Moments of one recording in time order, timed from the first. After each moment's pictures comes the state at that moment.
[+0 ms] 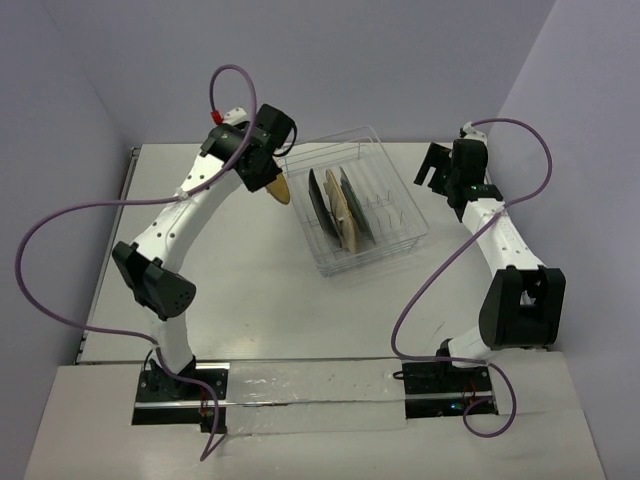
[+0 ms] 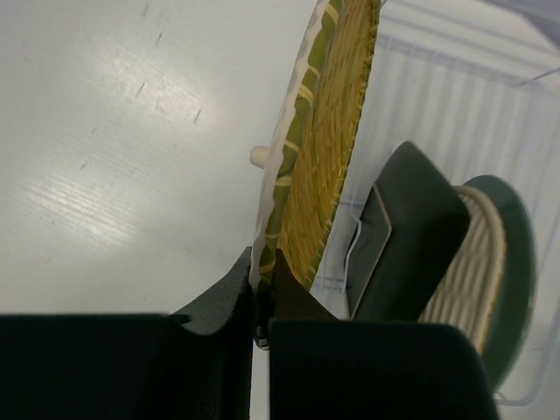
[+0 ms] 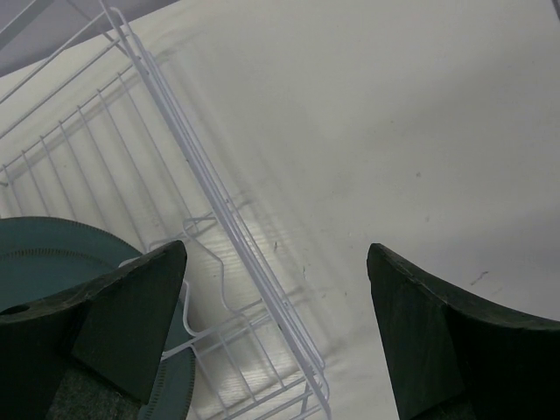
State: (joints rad) left arm -0.64 1.86 2.18 -1.32 -0.57 -1.03; right arm -0.02 1.48 1.18 -0.23 0.07 0.33
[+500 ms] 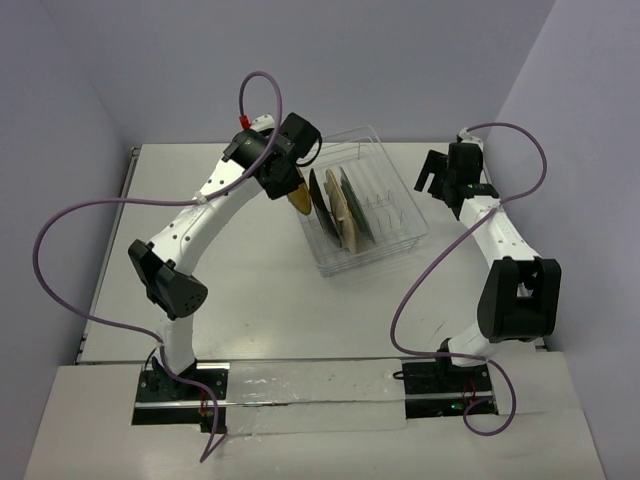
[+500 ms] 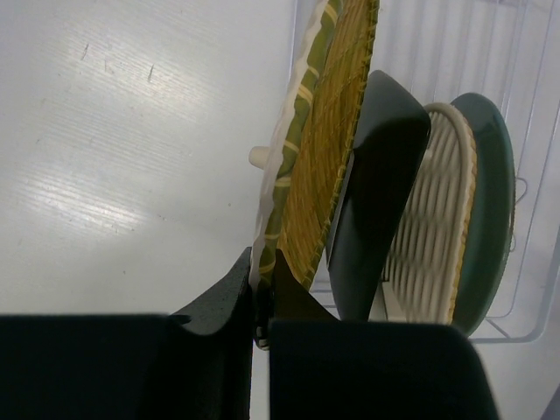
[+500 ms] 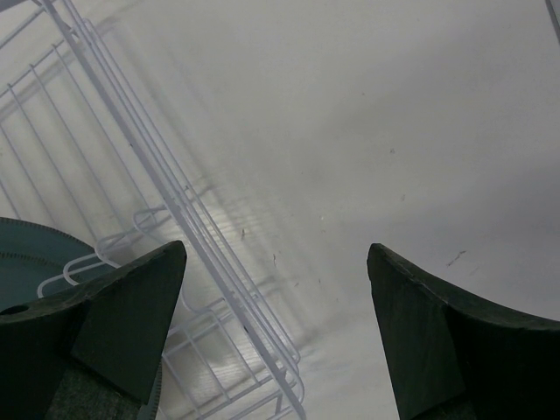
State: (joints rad) left arm -0.75 1.94 2.25 -1.37 -0.54 -1.04; right arm -0.02 1.53 1.18 -0.27 0.12 0.31
